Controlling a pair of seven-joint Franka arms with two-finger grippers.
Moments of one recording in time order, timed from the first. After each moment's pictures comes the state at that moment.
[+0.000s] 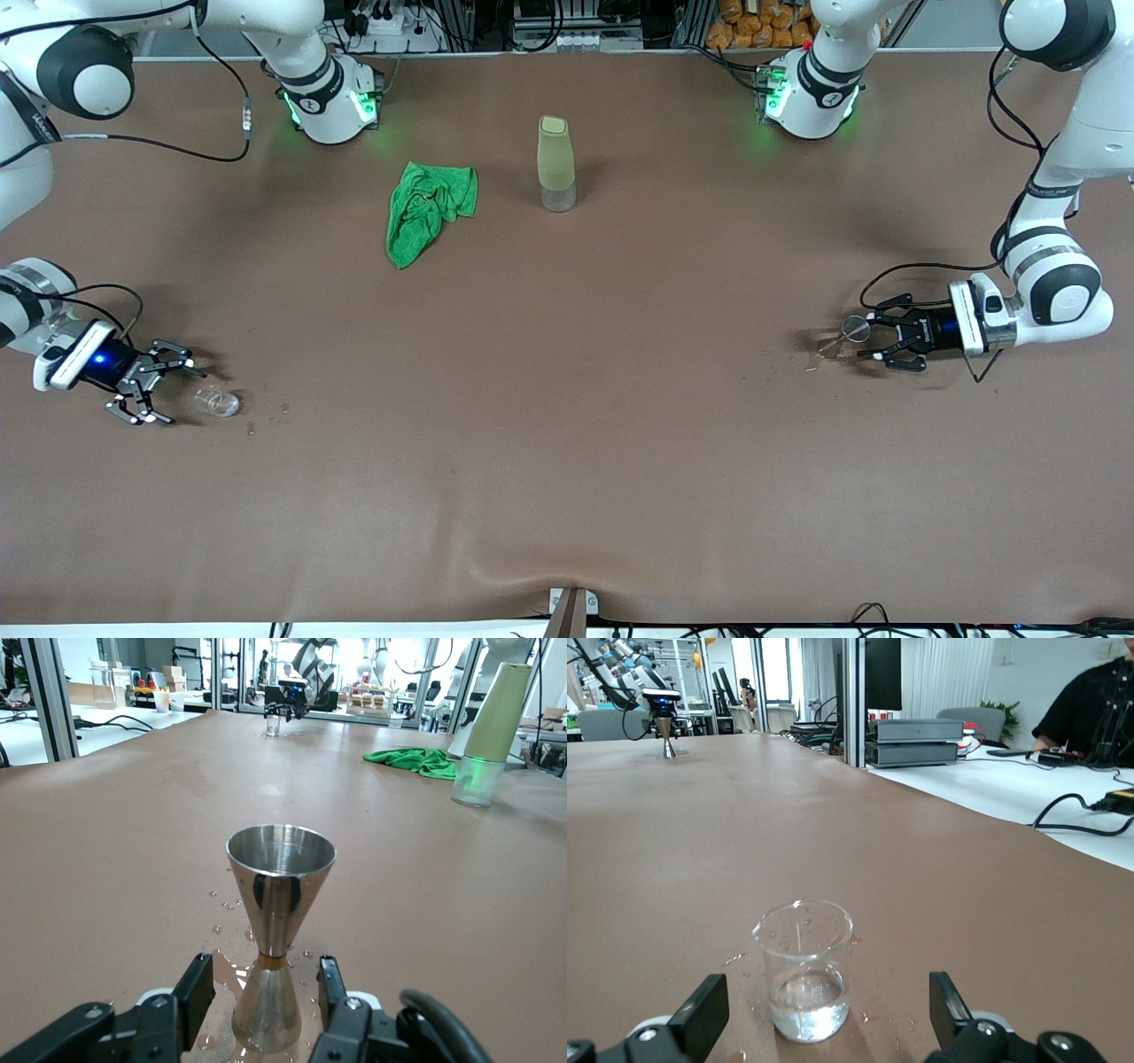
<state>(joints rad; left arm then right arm) 0.48 0.77 -0.07 -1.83 -1.03 1.68 2.54 -0.58 0.98 -0.06 -1.49 1.29 1.66 -2.53</state>
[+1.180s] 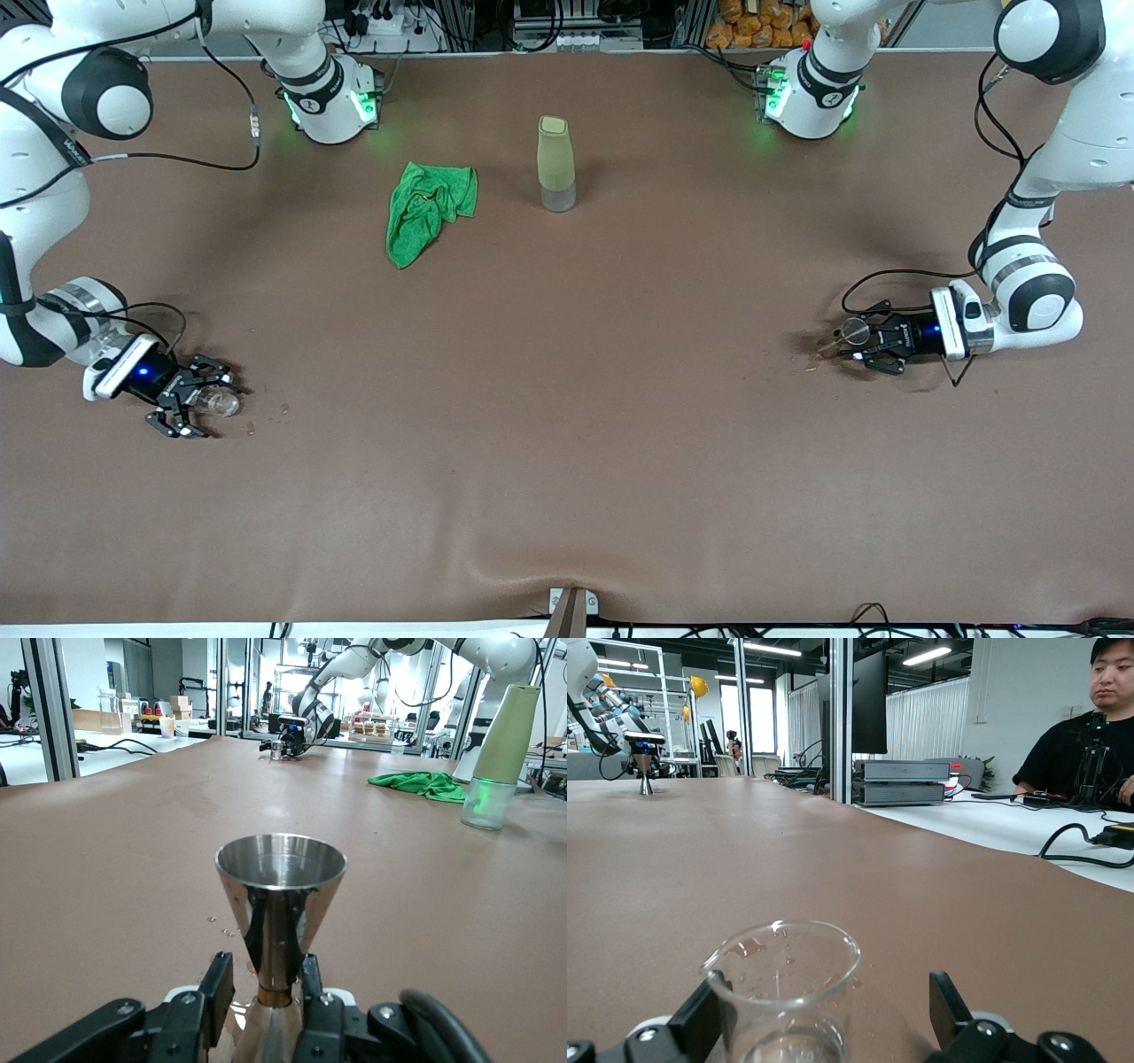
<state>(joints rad) 0.48 0.81 -0.10 -1.82 -1.08 1.68 2.56 -0.54 1.08 -0.02 -1.48 1.45 1.65 -2.60</state>
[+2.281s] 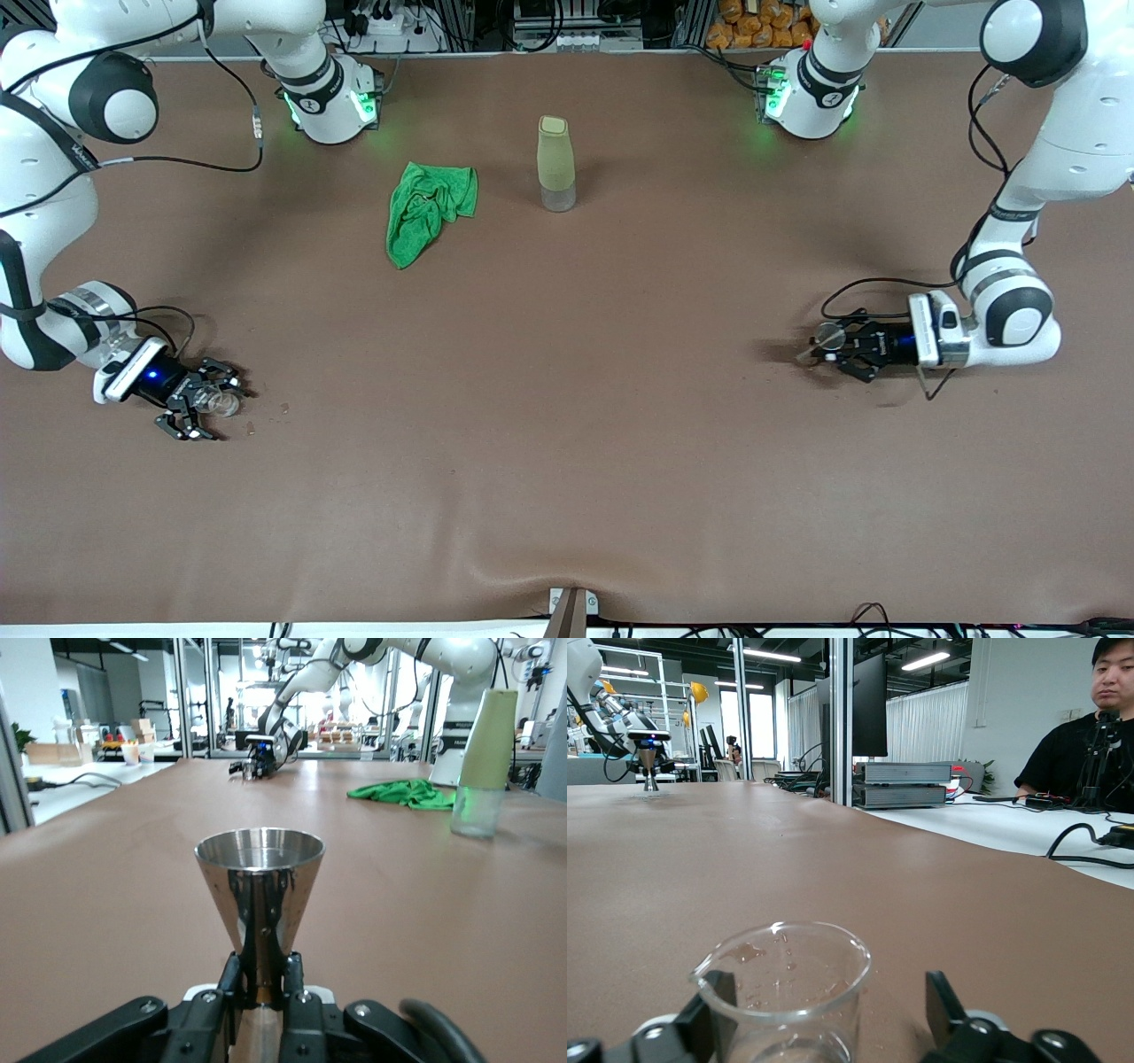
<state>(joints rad) 0.39 0.81 -0.17 -1.78 -1.11 1.67 2.57 -0.52 1.09 -0.02 -1.48 1.47 1.65 -2.61</state>
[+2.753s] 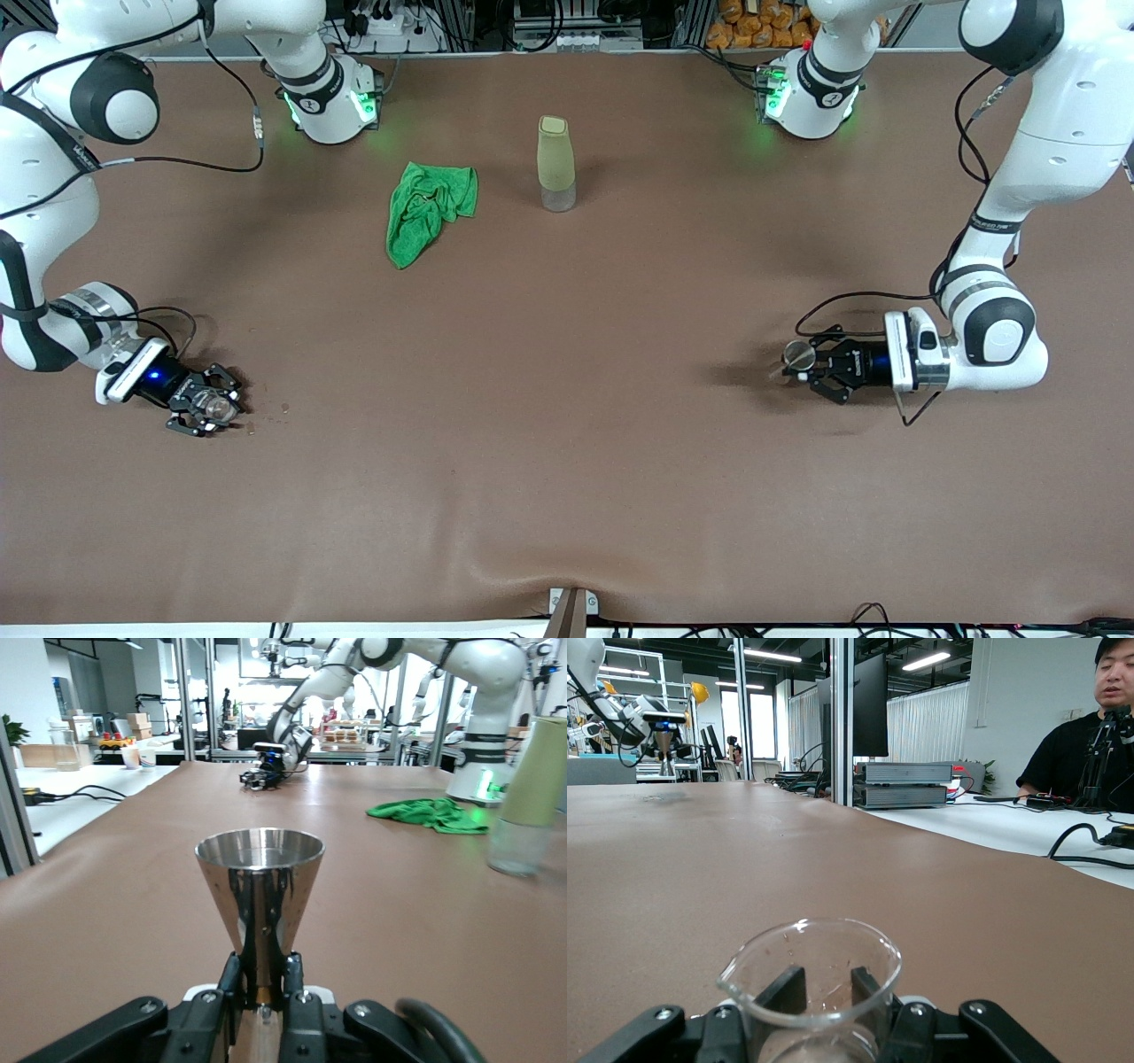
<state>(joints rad) 0.30 0.76 -0.22 -1.70 -1.16 1.76 2.42 -0.52 1.09 -0.02 -1.48 1.47 1.65 -2.61</state>
